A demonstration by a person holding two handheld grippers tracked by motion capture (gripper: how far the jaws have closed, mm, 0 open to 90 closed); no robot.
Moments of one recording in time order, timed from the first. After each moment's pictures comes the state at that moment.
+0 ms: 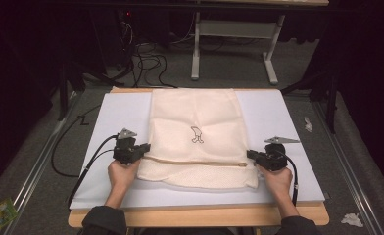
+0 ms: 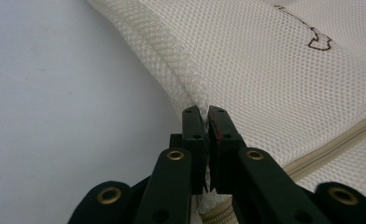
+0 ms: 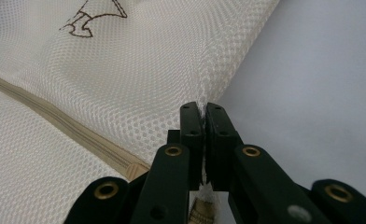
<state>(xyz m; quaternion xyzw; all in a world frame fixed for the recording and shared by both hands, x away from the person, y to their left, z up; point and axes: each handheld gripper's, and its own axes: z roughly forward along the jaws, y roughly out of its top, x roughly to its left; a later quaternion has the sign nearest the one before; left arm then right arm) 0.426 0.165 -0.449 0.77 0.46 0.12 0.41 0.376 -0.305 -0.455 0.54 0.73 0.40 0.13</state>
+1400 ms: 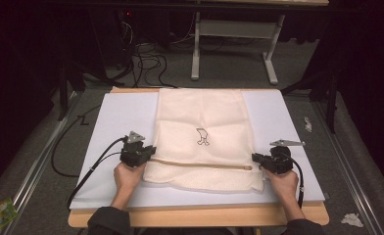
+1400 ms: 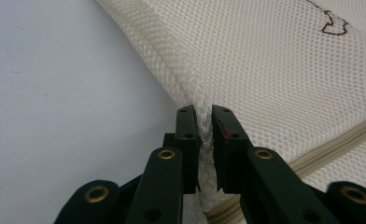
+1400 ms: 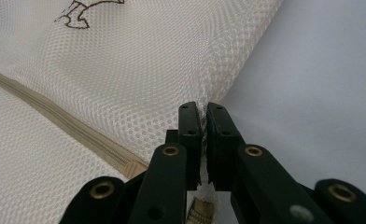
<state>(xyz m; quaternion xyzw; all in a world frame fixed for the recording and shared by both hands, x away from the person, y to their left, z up) 0.421 0.151 -0.460 0.79 0.44 0.14 0.40 0.370 -0.320 -0.461 0.54 0.74 0.38 0.12</state>
